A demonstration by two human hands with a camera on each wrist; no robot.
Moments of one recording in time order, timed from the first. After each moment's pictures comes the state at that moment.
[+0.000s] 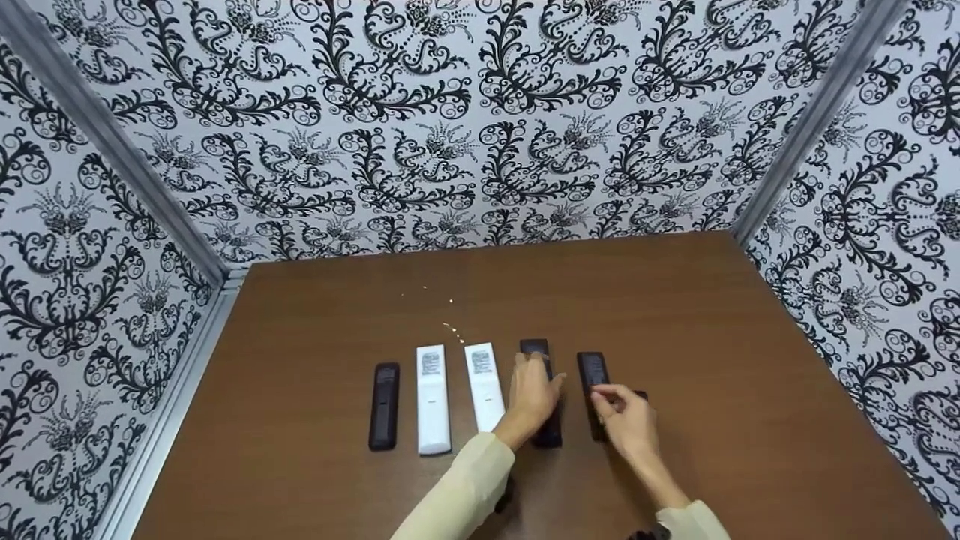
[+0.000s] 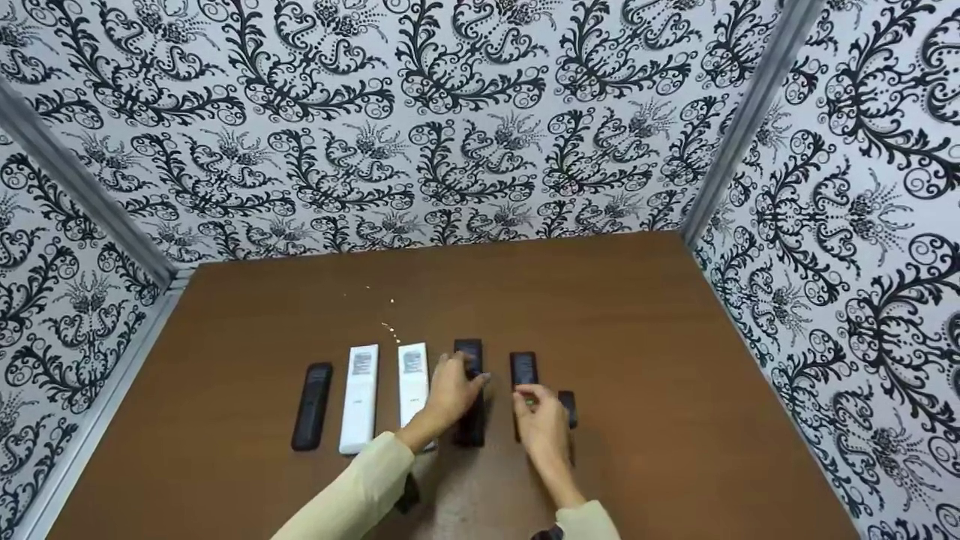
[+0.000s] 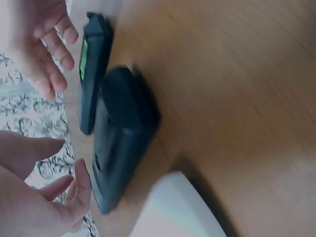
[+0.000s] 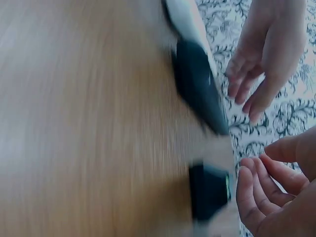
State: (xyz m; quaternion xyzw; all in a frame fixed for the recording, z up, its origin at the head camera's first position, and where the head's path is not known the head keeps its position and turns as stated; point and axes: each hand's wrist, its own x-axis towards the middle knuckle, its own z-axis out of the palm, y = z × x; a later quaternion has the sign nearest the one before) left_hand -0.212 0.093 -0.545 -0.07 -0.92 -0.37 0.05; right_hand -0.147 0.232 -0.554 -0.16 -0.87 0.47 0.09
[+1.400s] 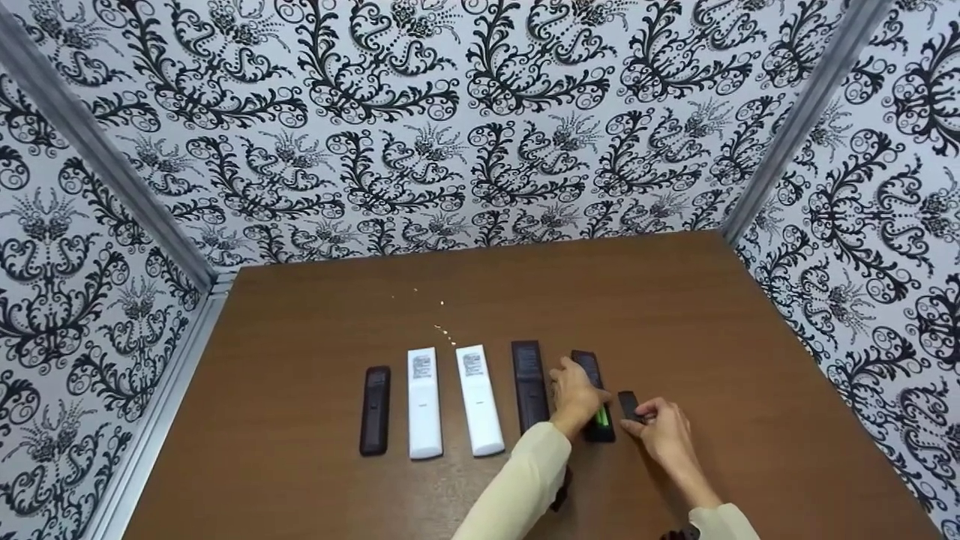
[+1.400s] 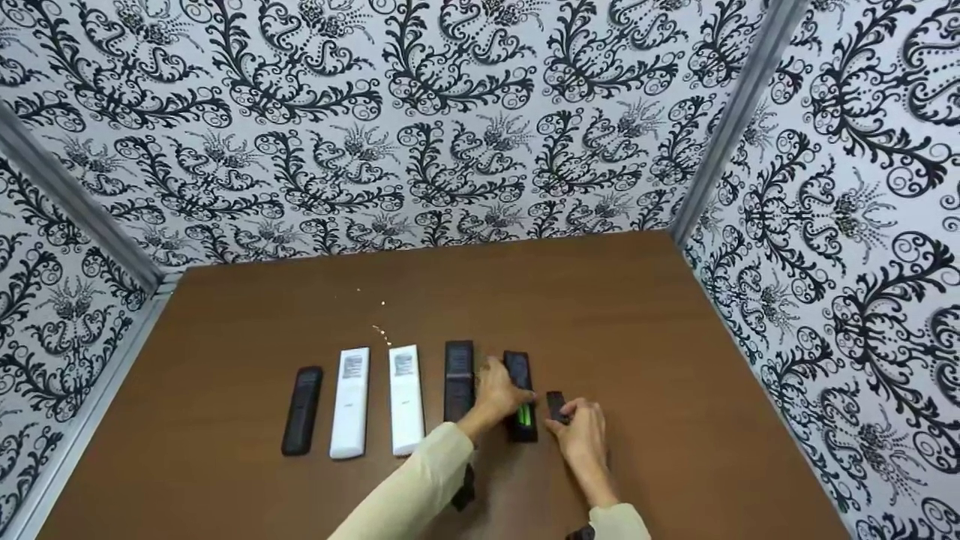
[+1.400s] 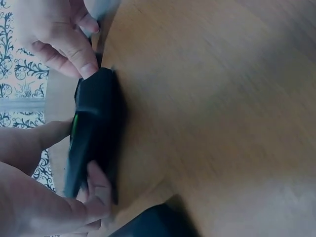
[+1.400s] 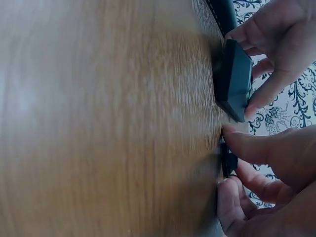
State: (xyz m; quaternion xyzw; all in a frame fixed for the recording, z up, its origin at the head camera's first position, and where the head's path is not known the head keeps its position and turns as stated) left_hand -0.210 0.178 -0.546 0.07 -0.87 -0.47 -0.12; right_hand -0.134 0.303 -0.567 -0.18 -0.91 0.36 0.01
